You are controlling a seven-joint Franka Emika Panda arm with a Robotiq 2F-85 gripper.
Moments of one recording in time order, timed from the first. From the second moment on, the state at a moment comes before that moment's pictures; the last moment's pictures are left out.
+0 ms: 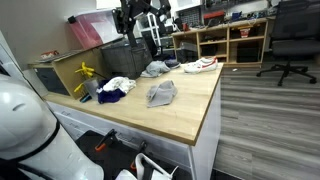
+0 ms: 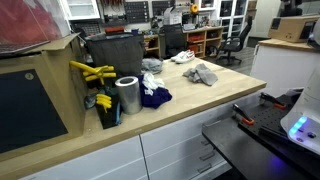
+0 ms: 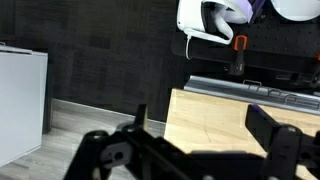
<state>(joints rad) -0.18 -0.68 -0.22 -2.42 -0.42 1.64 -0.42</state>
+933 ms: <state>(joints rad) 0.00 -0.28 -0.16 -2.40 -0.28 1.95 -0.36</state>
